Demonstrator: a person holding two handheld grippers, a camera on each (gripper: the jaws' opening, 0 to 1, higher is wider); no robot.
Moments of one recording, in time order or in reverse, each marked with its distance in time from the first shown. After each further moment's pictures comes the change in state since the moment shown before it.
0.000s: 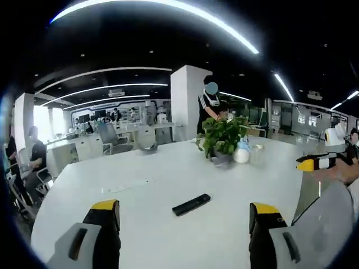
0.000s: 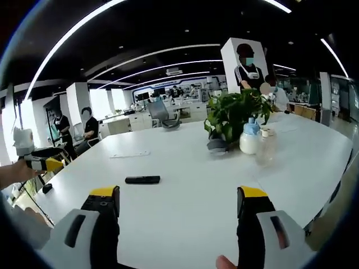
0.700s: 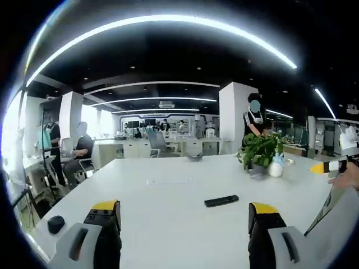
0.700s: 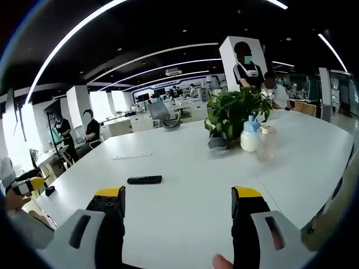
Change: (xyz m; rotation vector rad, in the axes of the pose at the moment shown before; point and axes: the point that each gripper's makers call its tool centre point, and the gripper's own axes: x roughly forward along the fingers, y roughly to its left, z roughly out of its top) left arm -0.079 0.016 -0.030 0.001 -0.086 0.386; right arm -0.001 0.004 -0.005 0.004 0.028 0.026
